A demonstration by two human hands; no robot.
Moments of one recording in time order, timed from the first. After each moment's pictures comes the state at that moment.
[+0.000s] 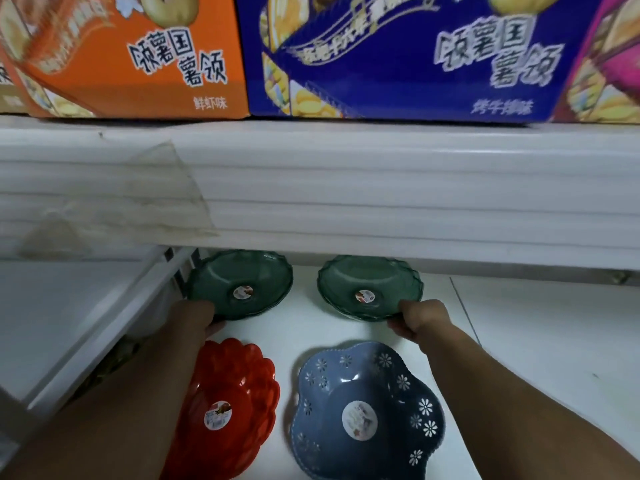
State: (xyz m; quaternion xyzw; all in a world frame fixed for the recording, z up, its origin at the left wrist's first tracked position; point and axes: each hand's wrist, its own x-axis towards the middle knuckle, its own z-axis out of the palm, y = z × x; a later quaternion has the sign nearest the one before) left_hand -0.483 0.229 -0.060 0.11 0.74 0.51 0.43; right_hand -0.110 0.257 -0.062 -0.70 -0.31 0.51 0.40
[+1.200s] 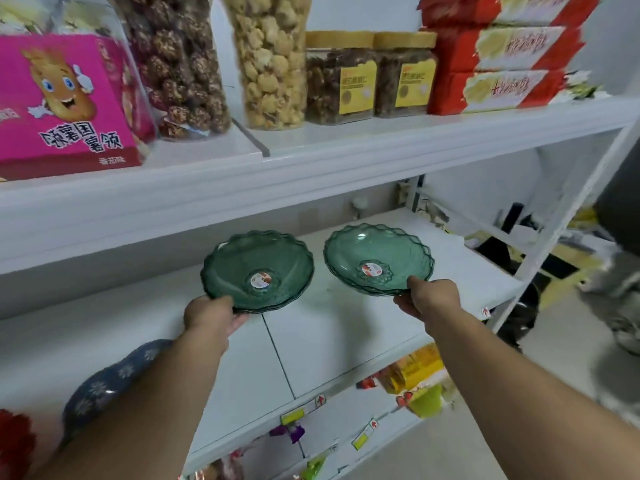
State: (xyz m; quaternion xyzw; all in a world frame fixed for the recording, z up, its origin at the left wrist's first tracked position) left_hand -0.048 0.126 0.004 0.29 0.59 0.47 0.59; right_hand 0.263 0.015 0.003 -0.73 -0.09 0.33 0.59
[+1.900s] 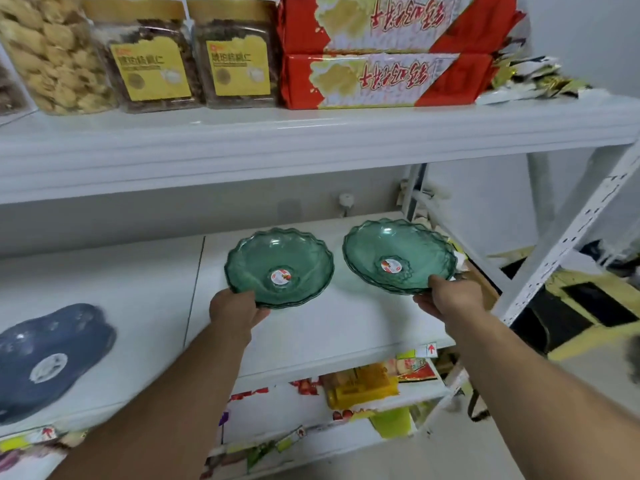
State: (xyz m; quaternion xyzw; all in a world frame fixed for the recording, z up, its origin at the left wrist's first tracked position) left_hand 0.201 0.080 -0.030 0.23 0.65 0.49 0.53; right_hand 0.531 0.018 -0.010 -0.72 -0.15 0.38 0.55
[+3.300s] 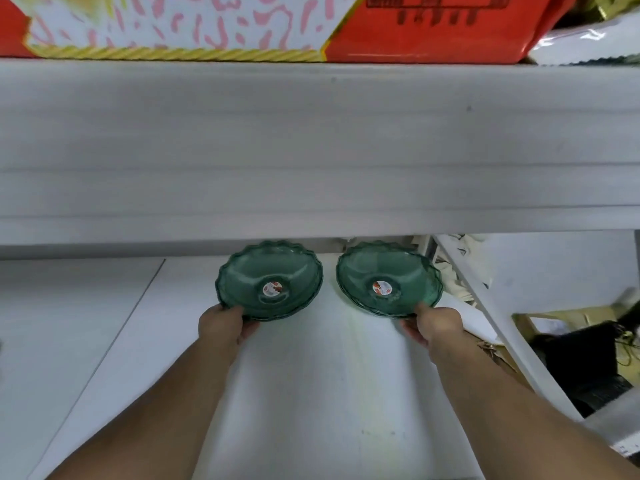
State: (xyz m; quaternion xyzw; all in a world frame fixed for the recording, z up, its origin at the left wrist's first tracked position) left_hand 0.302 0.247 -0.116 0.18 0.64 0.55 0.51; right_hand 0.637 0.230 -0.100 -0.72 -0.18 0.47 0.48
